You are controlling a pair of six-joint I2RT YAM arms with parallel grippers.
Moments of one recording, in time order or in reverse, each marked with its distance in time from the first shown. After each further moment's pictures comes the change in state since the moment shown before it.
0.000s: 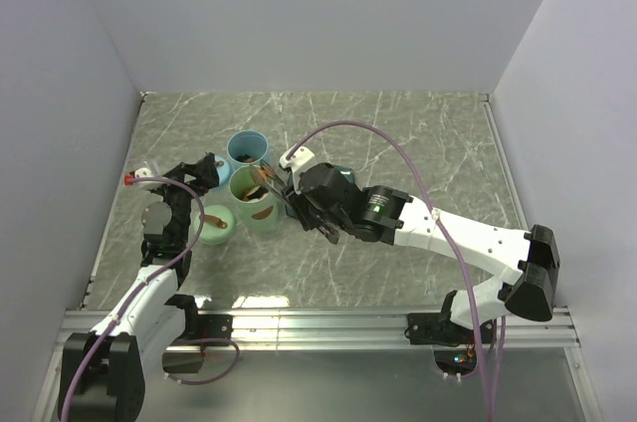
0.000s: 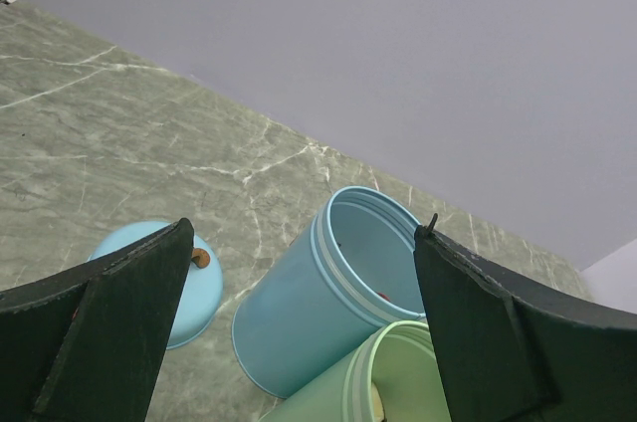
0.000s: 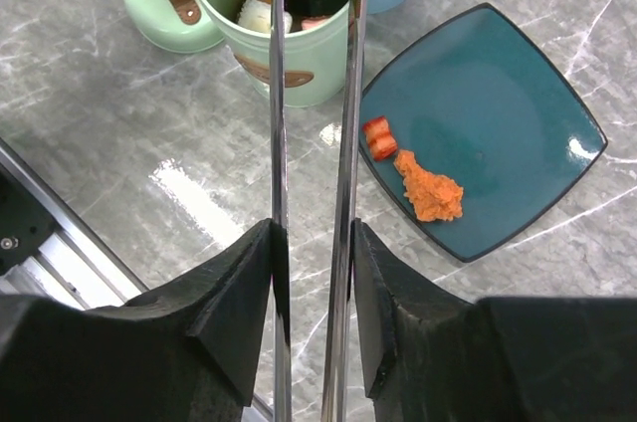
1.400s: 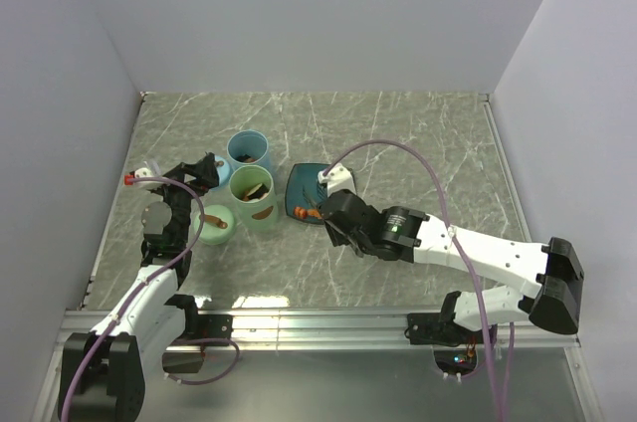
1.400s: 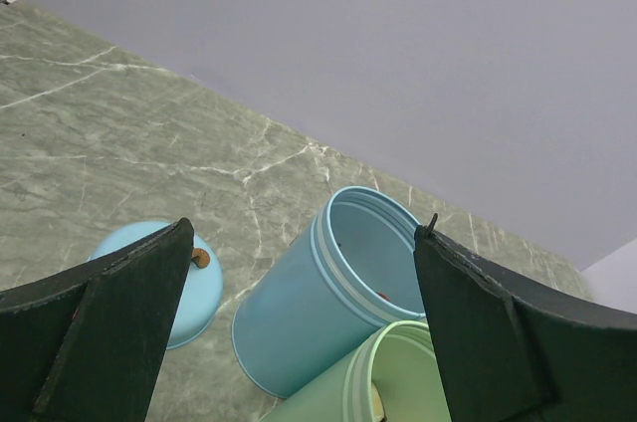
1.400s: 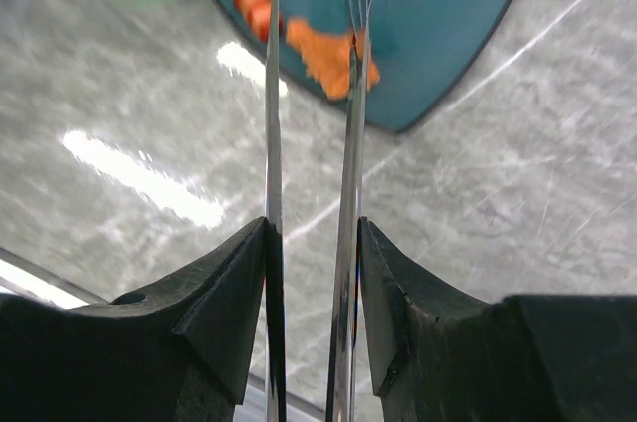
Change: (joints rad) left arm 0.000 0.000 0.000 0.000 0.000 0.000; right arm 0.002 -0.146 -0.254 -0.080 0.201 0.204
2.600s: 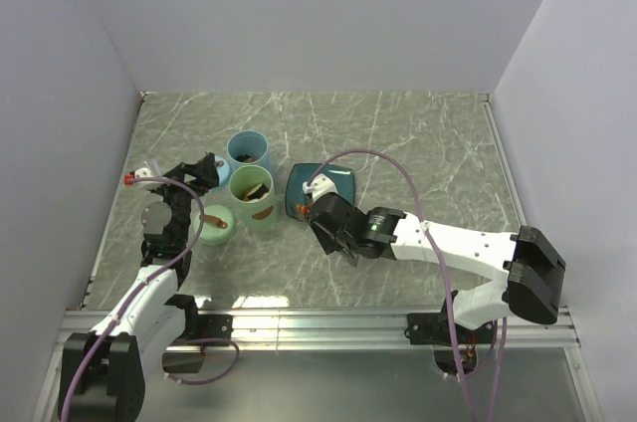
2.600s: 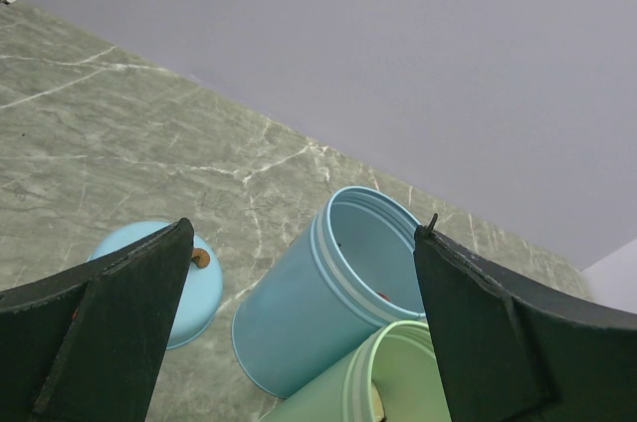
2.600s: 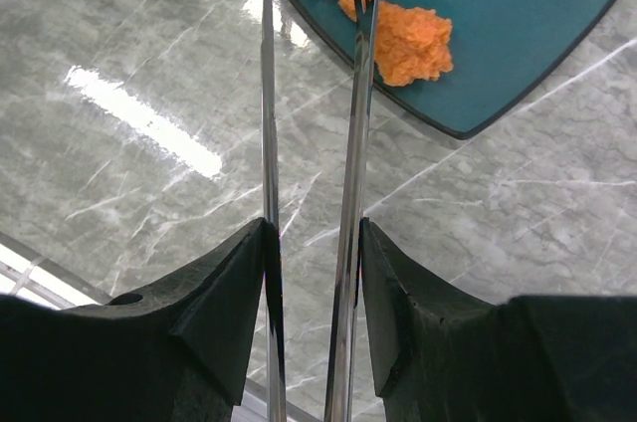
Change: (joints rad) left arm 0.000 0.000 0.000 0.000 0.000 0.000; right arm -0.026 0.119 -0.054 0.097 -0.146 -0.061
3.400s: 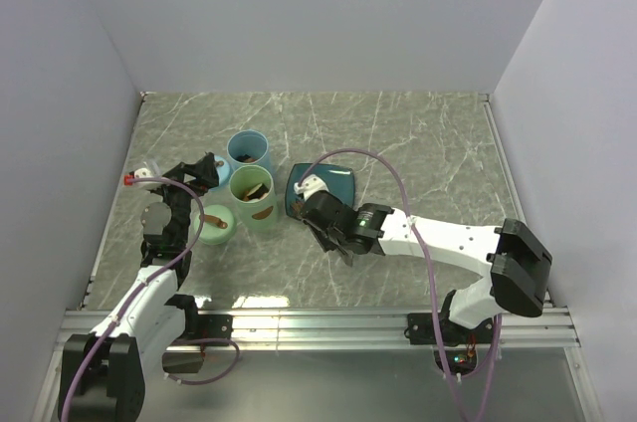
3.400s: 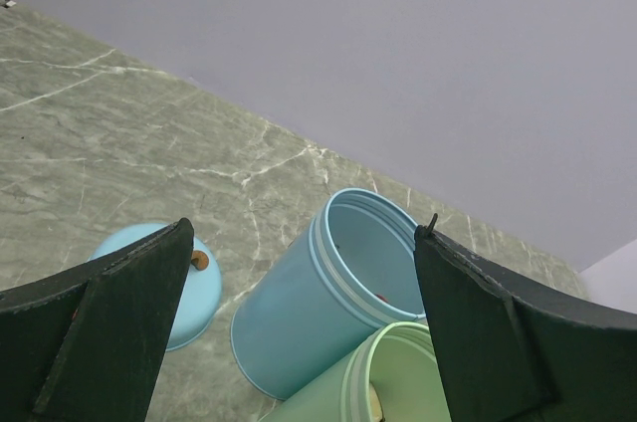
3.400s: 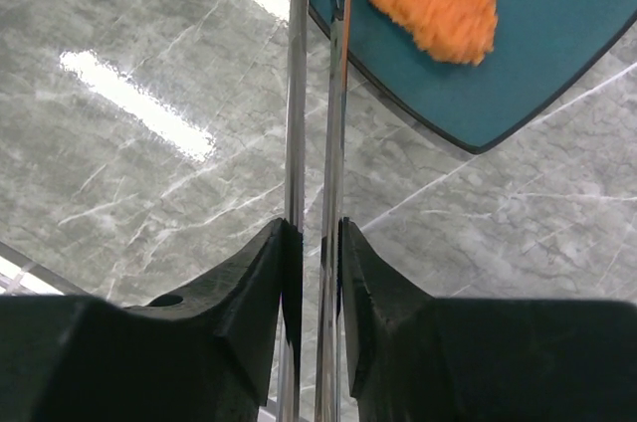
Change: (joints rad) left arm 0.000 -0.006 0.000 0.000 0.000 0.000; right arm -0.005 0.081 0.052 -0.015 -0.017 -0.023
